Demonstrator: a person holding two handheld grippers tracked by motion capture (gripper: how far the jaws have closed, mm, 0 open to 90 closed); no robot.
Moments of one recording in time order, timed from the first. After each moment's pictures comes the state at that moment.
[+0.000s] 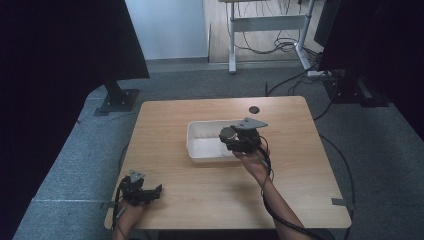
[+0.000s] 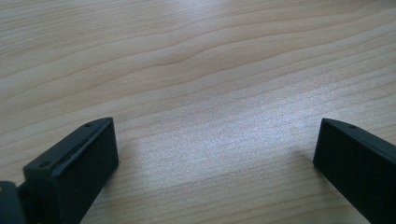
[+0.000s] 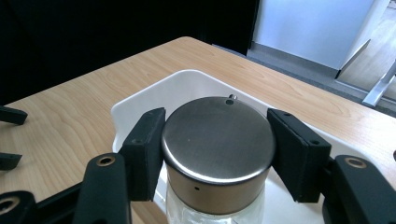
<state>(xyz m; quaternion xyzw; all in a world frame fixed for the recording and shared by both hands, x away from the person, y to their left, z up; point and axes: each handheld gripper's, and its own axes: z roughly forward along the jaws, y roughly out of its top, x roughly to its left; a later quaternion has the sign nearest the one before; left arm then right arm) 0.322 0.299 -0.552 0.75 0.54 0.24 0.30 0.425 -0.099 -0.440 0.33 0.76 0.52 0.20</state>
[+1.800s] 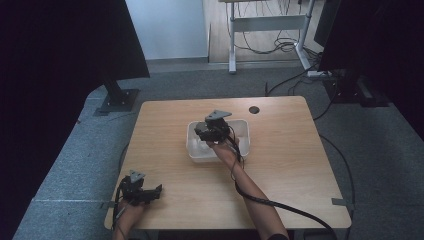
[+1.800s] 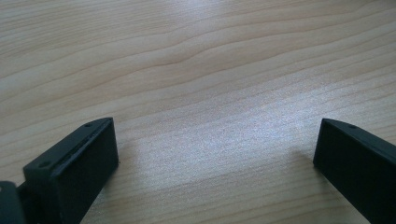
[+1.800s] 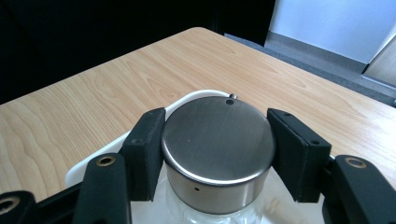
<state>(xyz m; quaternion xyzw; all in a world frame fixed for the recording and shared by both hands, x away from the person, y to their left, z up) 0.322 0.299 -0.551 0.75 0.54 0.24 0.30 0.496 -0.008 -0.474 0.33 0.78 0.50 0.18</state>
